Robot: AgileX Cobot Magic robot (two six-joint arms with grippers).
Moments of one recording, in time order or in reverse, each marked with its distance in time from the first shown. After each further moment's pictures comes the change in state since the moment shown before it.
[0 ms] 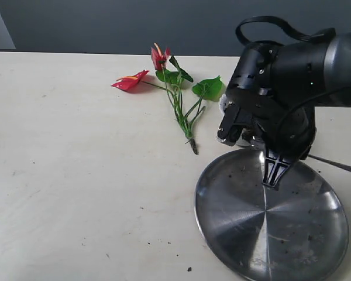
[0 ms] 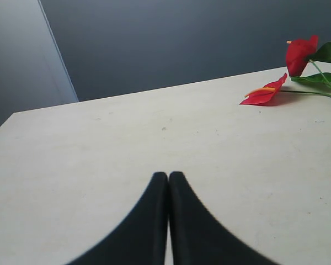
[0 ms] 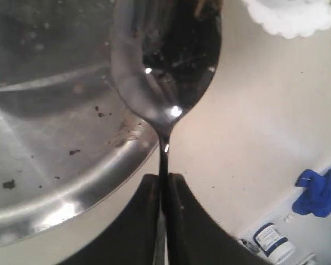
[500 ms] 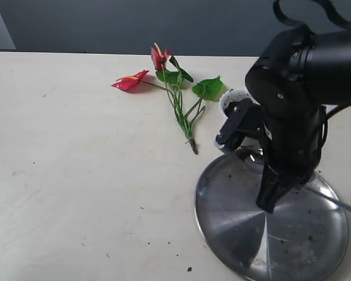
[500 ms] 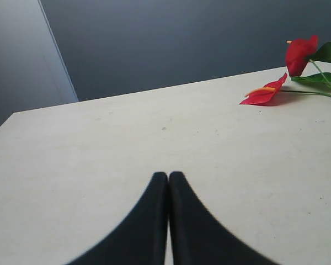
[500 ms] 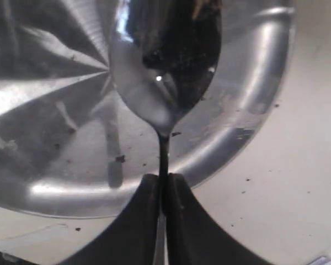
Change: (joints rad) left arm 0.000 0.000 0.000 0.000 0.000 0.000; right arm 0.000 -0.105 0.074 0.264 -0.011 -0.054
